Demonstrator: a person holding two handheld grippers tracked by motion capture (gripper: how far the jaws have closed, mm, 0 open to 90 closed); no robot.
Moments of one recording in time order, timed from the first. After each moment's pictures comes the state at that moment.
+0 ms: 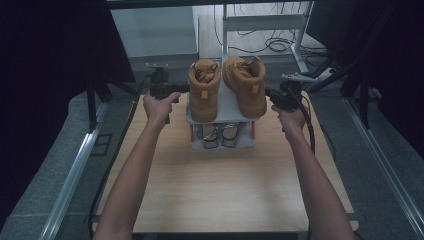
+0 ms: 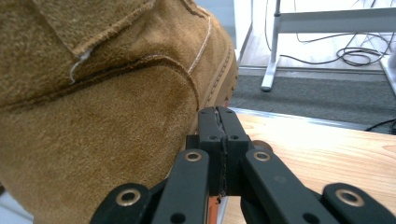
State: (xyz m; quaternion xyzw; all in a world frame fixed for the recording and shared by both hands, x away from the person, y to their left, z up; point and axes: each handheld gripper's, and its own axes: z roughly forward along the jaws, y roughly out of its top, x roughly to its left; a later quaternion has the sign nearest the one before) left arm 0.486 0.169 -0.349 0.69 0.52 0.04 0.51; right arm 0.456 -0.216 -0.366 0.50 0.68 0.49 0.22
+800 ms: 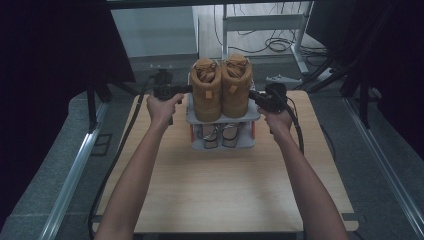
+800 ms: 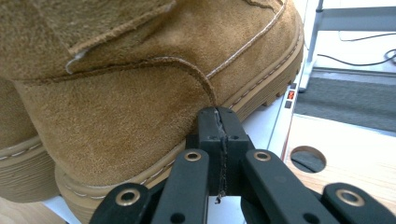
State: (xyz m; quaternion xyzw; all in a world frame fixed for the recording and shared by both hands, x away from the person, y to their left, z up) left arm 0.482 0.162 -0.351 0.70 0.51 0.05 0.50; right arm 0.456 -0.183 -0.373 0.47 0.70 0.51 0.20
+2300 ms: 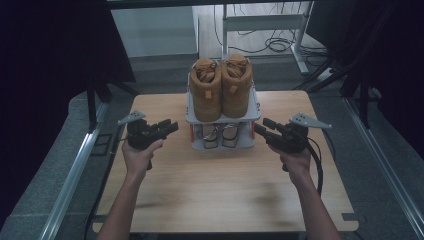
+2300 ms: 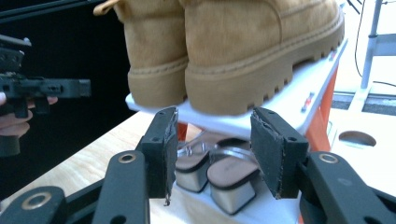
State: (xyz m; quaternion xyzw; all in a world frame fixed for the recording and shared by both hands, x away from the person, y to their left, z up) left arm 0.347 0.216 -0.411 0.69 0.45 0.11 0.56; right arm 0.338 -0.221 -0.404 0.40 0.67 0.60 0.16
